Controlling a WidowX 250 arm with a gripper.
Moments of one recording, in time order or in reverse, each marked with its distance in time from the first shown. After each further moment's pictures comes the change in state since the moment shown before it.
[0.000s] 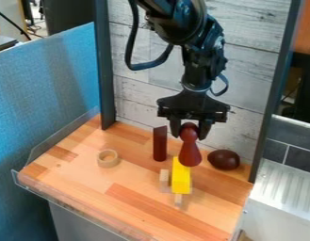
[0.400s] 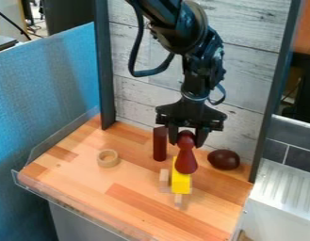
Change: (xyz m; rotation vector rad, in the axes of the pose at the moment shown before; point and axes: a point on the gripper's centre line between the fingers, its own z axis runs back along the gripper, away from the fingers) arm -0.005 0.003 -0.016 0.034 0.031 0.006
